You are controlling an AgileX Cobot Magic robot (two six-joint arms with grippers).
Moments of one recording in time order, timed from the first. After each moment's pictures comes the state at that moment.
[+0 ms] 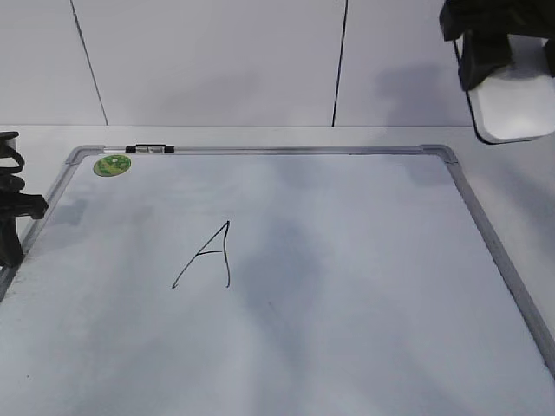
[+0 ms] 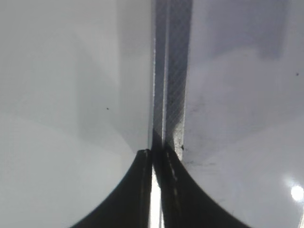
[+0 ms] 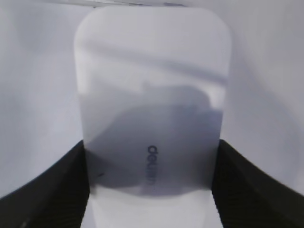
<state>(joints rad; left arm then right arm) 0.01 1.91 -1.19 -0.11 0.86 0.01 0.47 1.51 -1.54 -0.36 1.24 0.43</state>
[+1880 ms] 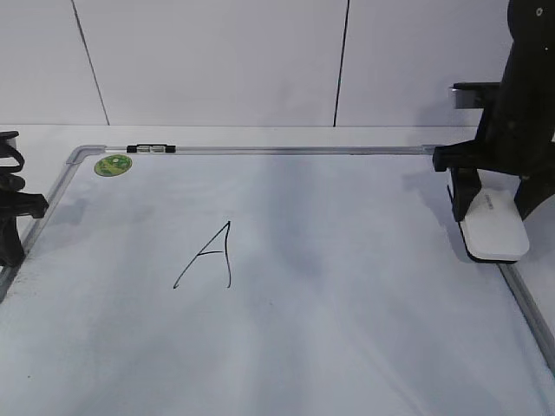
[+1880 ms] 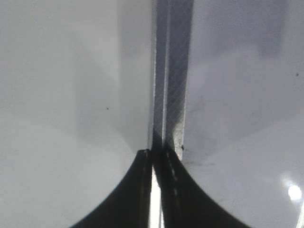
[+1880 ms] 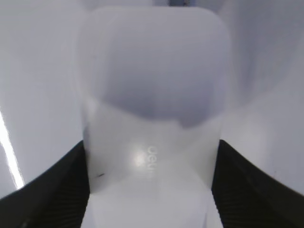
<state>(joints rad) 0.01 1.91 -1.19 -0.13 0.86 0.02 0.15 1.93 -1.52 -0.06 1.22 0.23</state>
